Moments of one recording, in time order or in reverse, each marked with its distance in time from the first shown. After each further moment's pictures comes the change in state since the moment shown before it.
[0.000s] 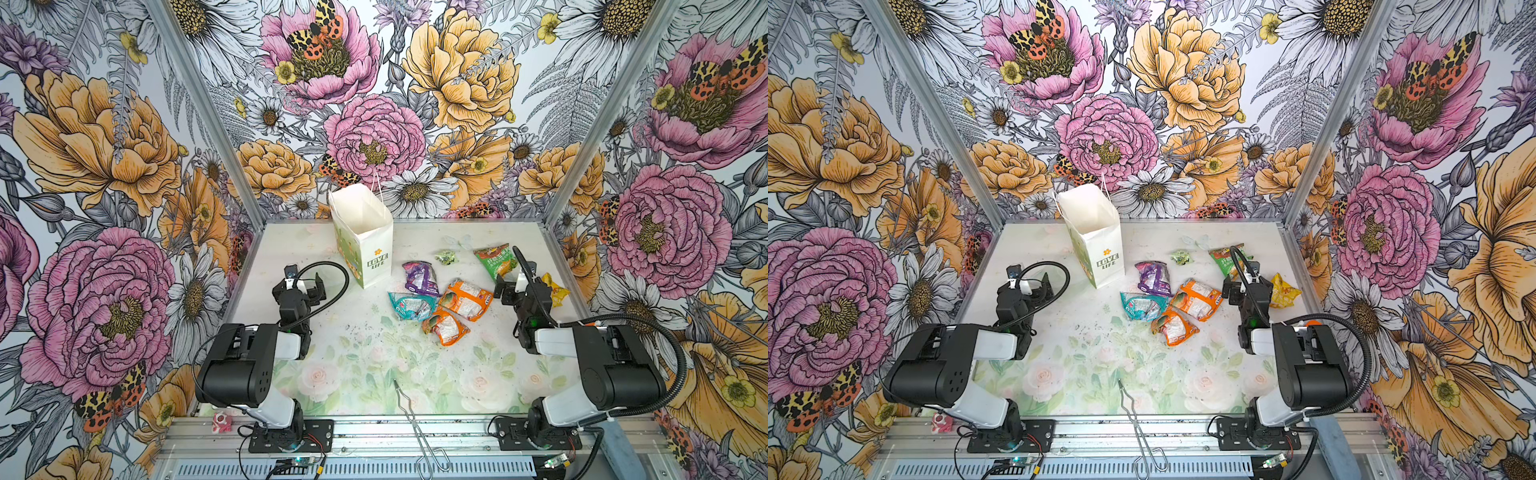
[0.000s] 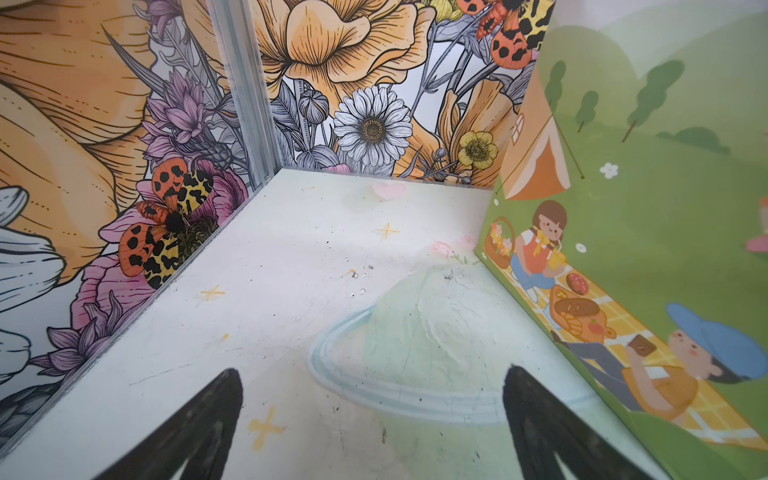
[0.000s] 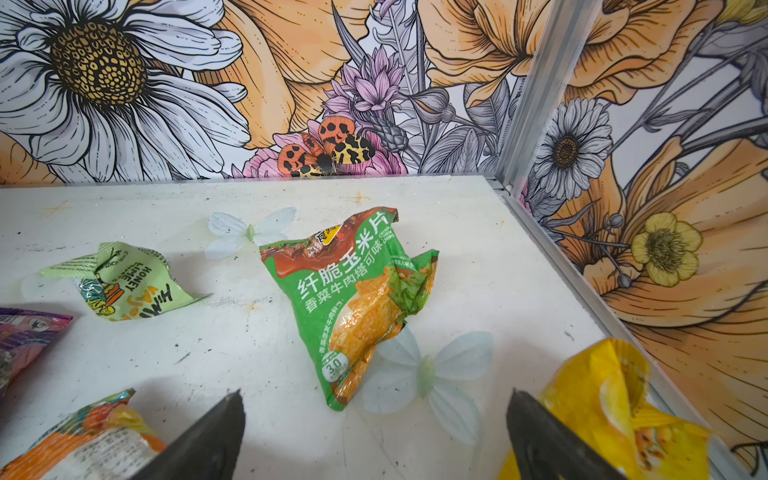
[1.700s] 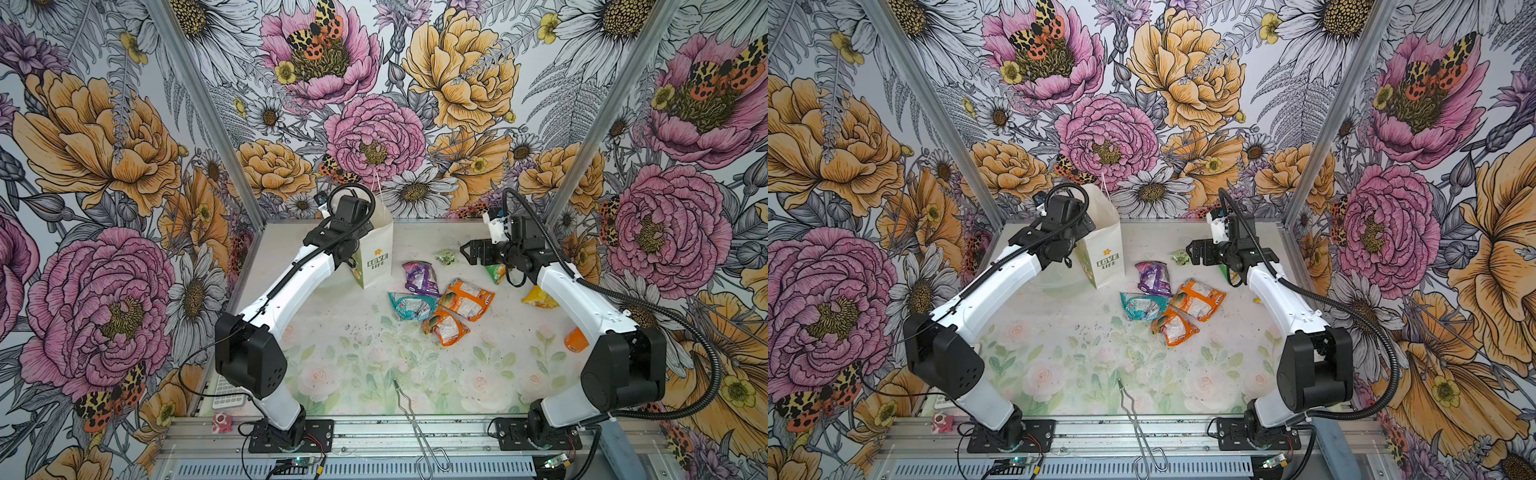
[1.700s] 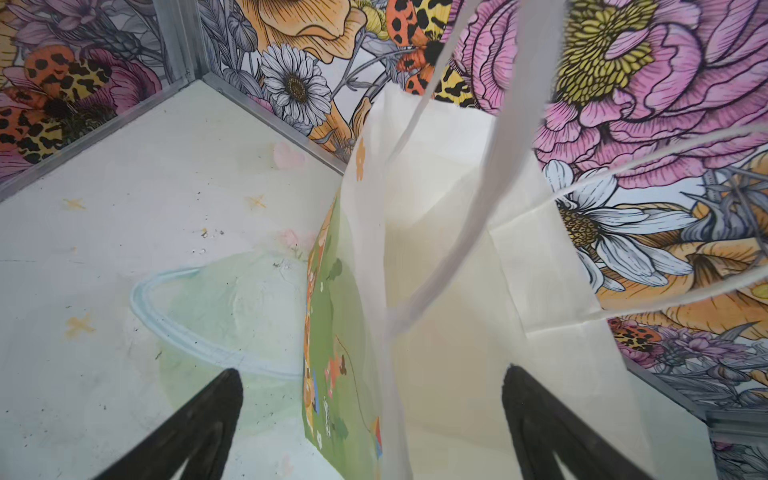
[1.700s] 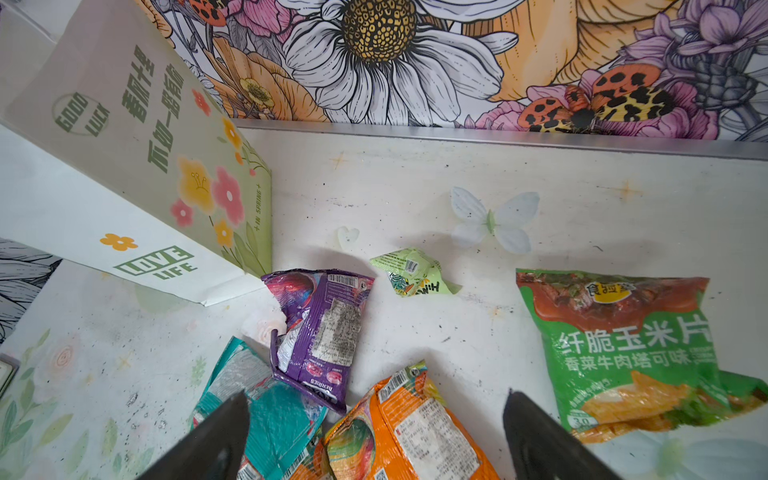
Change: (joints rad) left arm -0.386 0.137 1.284 -1.646 -0.288 -0.772; right arm 0.141 -0.001 0.871 -1.274 -0.455 0.057
